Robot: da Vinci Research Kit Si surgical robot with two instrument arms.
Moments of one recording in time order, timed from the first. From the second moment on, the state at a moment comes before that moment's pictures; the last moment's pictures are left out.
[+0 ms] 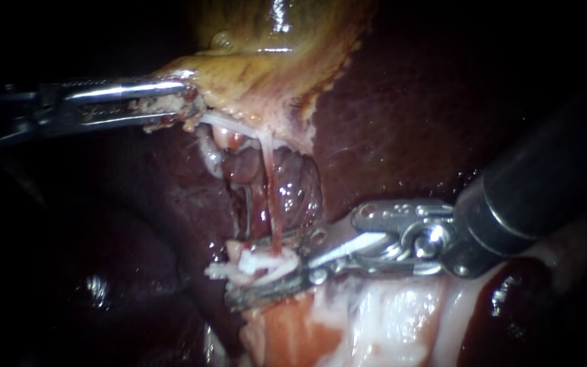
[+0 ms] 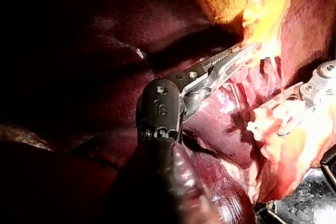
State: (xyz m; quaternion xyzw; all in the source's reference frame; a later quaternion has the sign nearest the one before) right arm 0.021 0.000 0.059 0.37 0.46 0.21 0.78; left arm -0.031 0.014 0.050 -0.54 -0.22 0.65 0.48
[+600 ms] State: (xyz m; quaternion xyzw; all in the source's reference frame) right arm 0.018 0.003 0.058 0.41 0.52 0.26 0.70; left arm -0.031 0.014 0.050 -0.54 -0.23 0.65 0.48
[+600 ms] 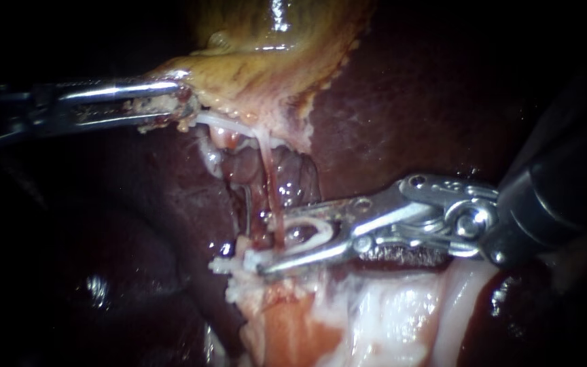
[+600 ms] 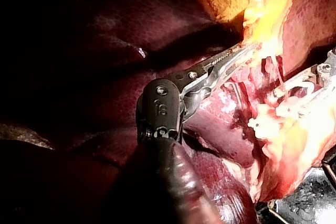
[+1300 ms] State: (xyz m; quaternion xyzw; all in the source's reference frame) right arm 0.021 0.002 0.056 0.47 0.55 0.25 0.64; left arm -0.030 0.014 0.050 -0.54 -0.23 0.65 0.48
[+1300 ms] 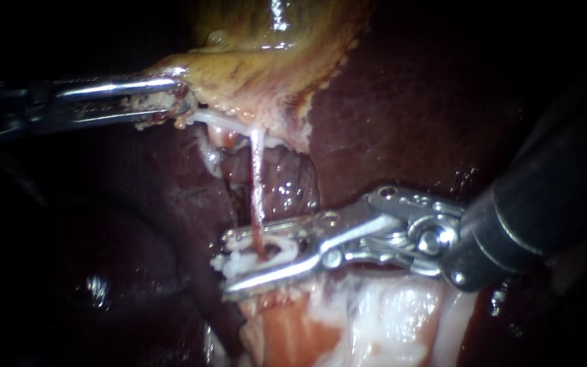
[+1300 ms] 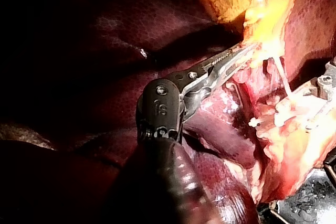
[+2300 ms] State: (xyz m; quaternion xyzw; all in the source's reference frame) right arm 0.020 0.002 0.053 0.50 0.55 0.24 0.63; left arm -0.030 0.014 0.050 -0.54 -0.23 0.65 0.48
